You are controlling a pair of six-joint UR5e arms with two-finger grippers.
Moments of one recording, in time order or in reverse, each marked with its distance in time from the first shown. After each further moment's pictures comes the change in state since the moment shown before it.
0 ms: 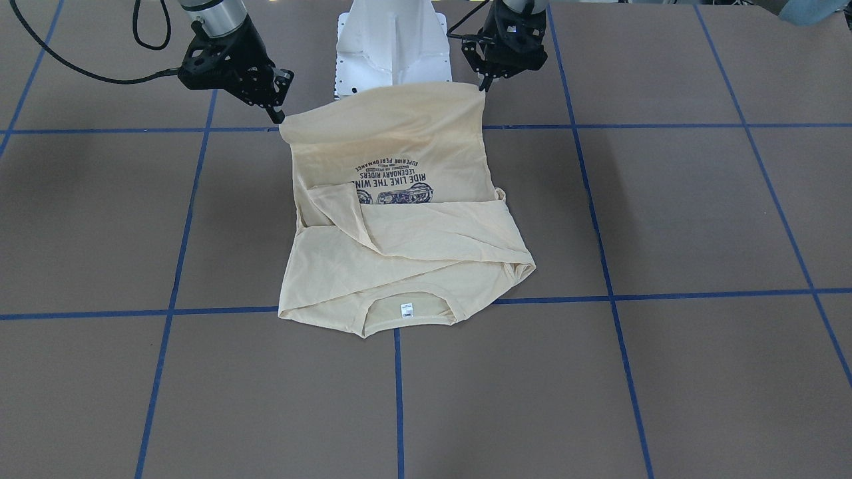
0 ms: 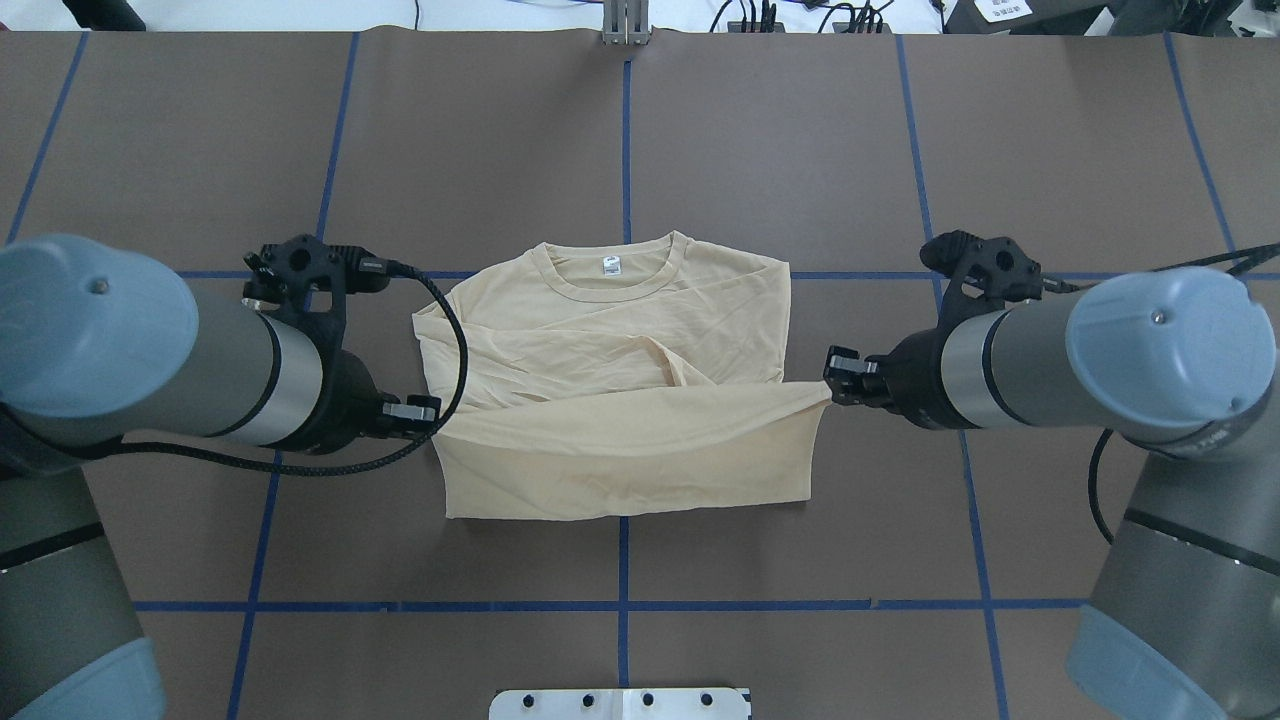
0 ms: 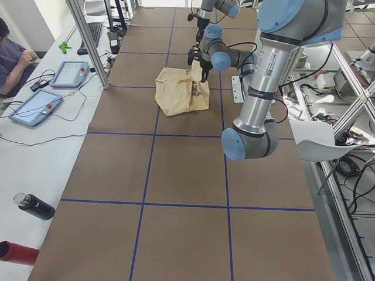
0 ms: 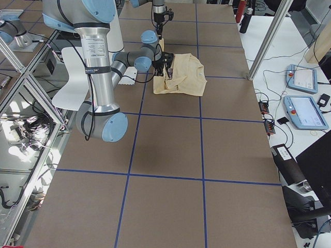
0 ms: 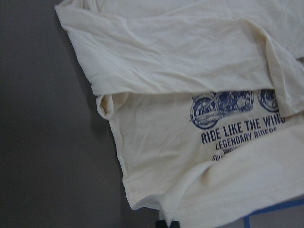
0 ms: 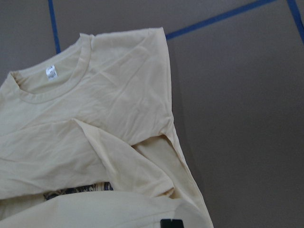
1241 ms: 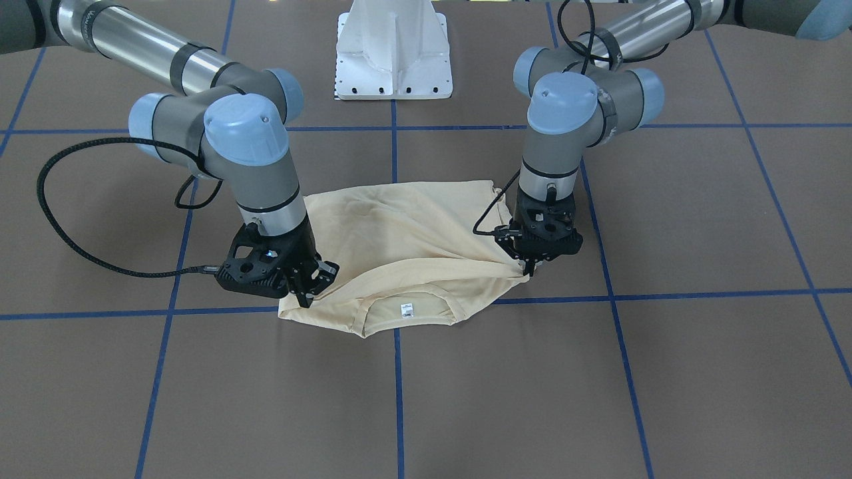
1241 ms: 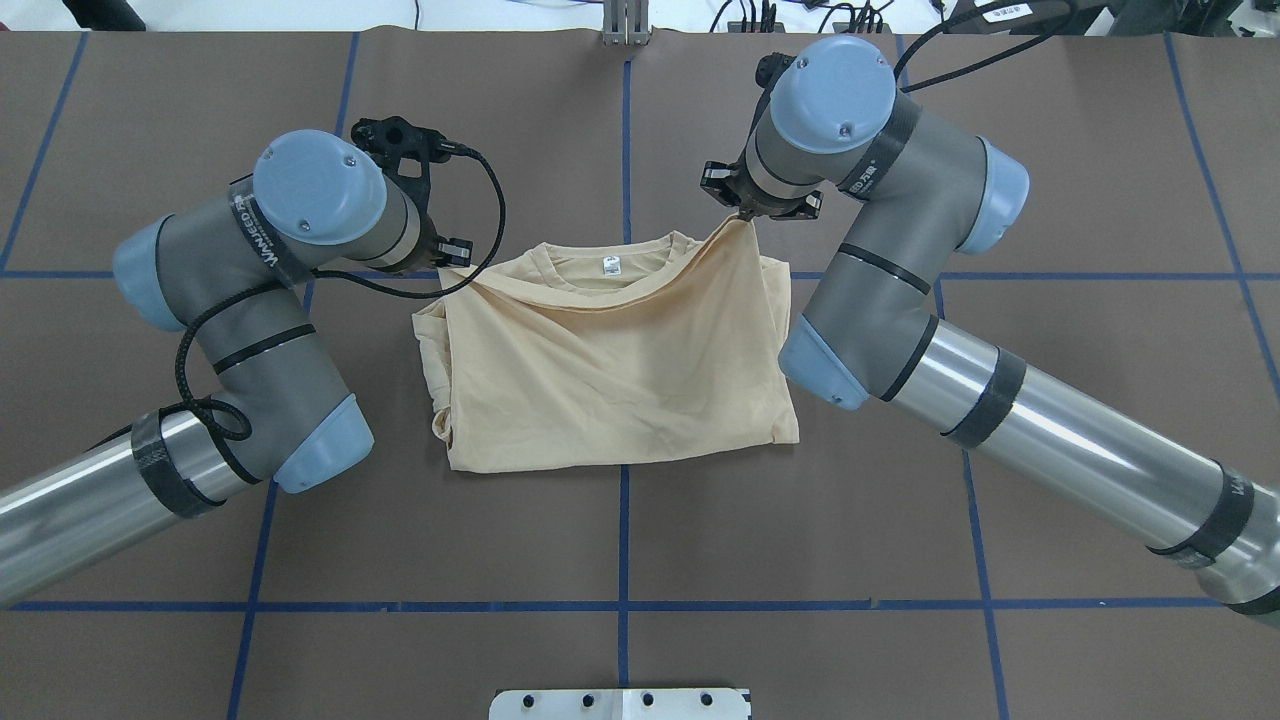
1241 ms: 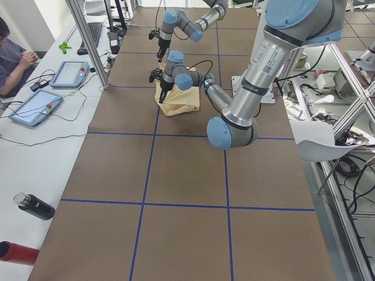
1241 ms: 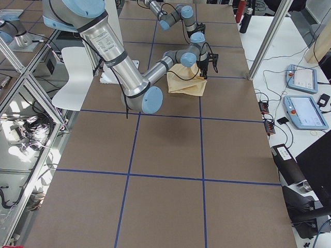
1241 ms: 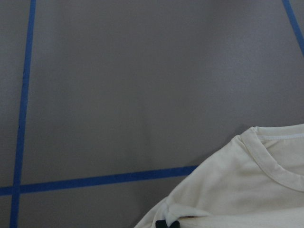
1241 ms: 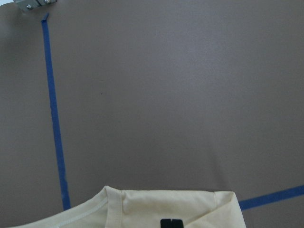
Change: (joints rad) left arm -0.142 -0.184 0.672 -0.355 0.166 0.208; right arm 0.164 0.502 -0.778 0.090 -0.012 -0.191
